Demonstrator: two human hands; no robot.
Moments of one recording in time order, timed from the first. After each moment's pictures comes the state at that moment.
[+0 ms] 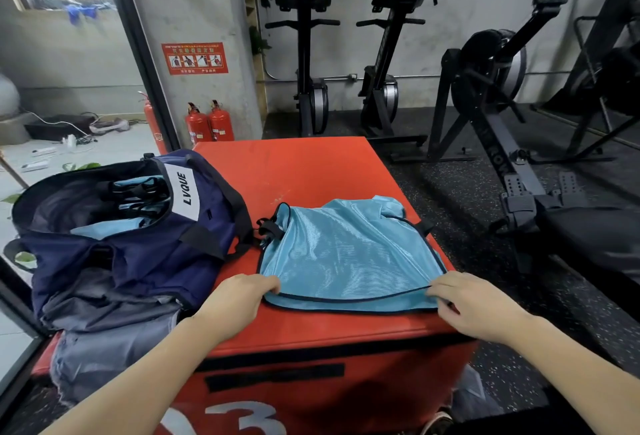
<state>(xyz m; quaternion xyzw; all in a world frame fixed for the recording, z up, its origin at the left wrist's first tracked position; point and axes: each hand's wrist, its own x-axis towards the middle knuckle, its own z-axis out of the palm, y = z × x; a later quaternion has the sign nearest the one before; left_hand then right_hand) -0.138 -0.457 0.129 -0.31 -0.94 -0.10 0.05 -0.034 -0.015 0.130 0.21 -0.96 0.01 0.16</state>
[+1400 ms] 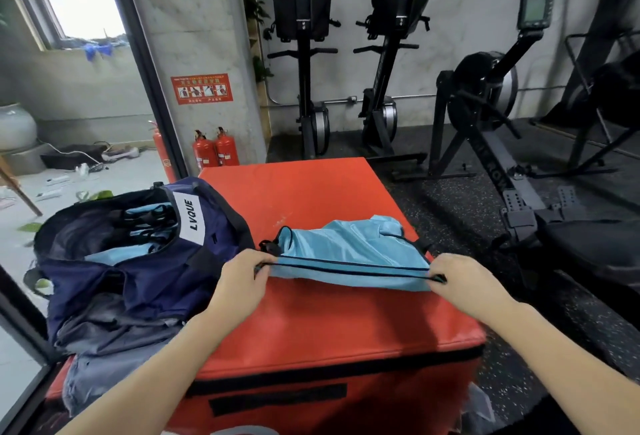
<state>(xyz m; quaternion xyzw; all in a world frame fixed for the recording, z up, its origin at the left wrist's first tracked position) -0.135 -0.425 0.195 -0.17 -0.91 -0.33 0.19 -0.061 -0.027 0.182 0.06 -0.98 0.08 0.16</state>
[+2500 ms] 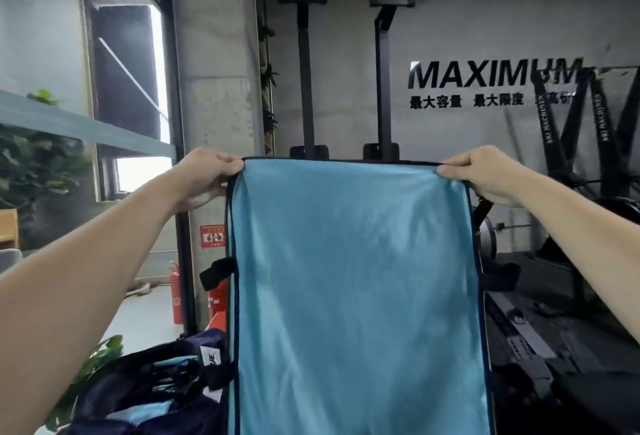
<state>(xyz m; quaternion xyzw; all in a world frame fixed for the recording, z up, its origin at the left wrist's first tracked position) -0.096 -0.455 0.660 -0.23 -0.76 -0.60 0.14 0.001 -0.022 0.640 0.03 -0.86 0.43 0.29</state>
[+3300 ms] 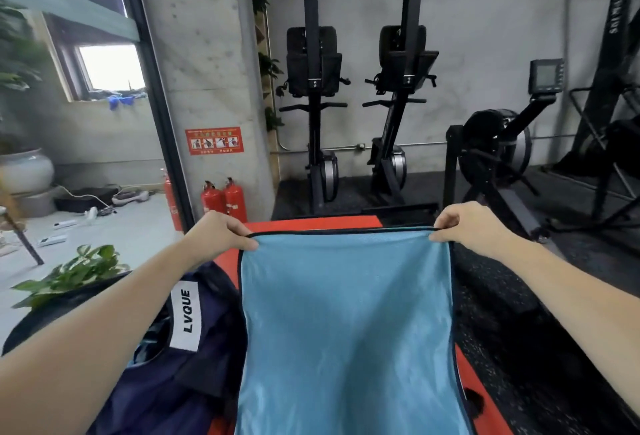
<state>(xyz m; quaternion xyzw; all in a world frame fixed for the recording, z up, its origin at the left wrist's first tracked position) -0.284 -0.444 0.397 -0.09 -0.91 -0.40 0.02 -0.209 -0.013 0.387 -0.07 -0.93 0.32 0.14</state>
